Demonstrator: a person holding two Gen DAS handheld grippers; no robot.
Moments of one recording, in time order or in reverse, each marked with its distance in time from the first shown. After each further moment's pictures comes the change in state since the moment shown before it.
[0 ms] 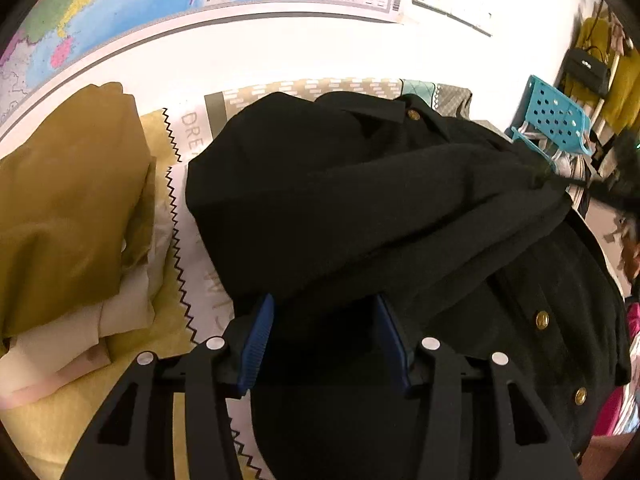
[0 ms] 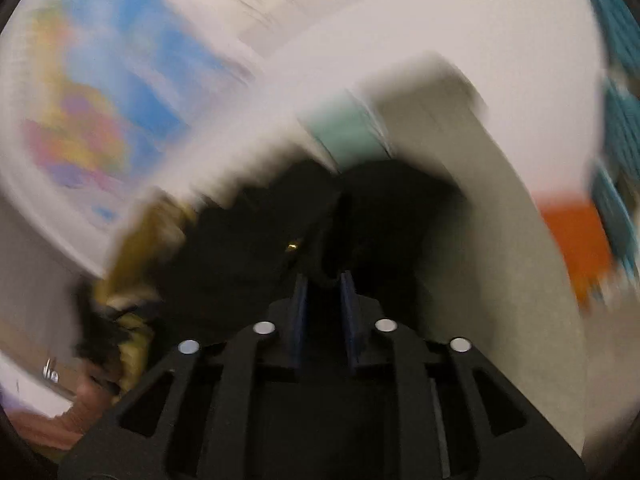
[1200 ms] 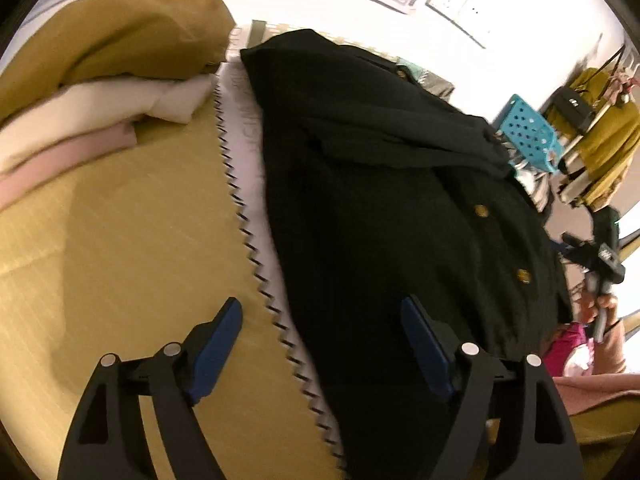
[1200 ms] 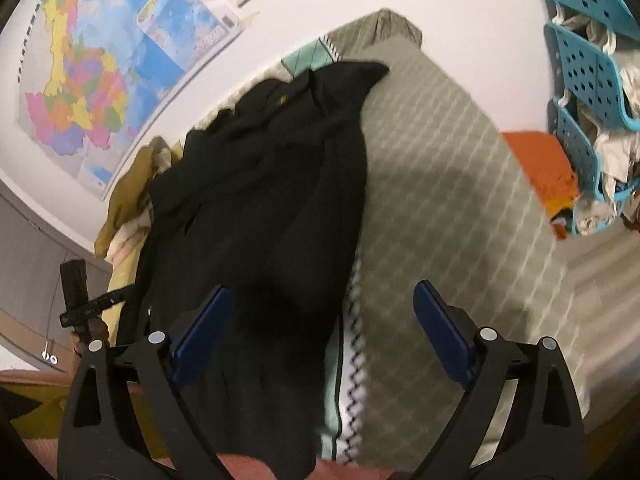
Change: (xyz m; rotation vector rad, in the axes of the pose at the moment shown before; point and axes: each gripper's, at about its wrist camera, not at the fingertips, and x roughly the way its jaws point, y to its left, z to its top) left arm -0.059 0.021 -0.116 -0.218 0.072 -0.202; right arm -0.076 -0.006 -0.119 -0.011 0.040 0.009
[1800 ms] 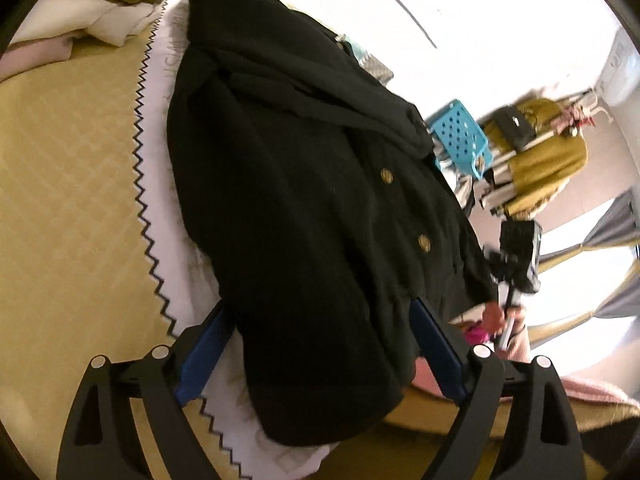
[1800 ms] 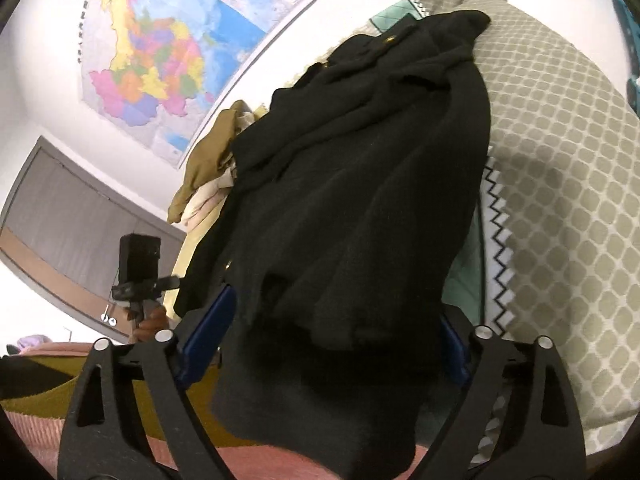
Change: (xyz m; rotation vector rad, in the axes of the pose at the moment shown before) left arm 0.011 -0.026 -0.021 -0.129 0.073 -0.323; right arm 0.022 0.038 -0.023 -0.046 0.077 0.310
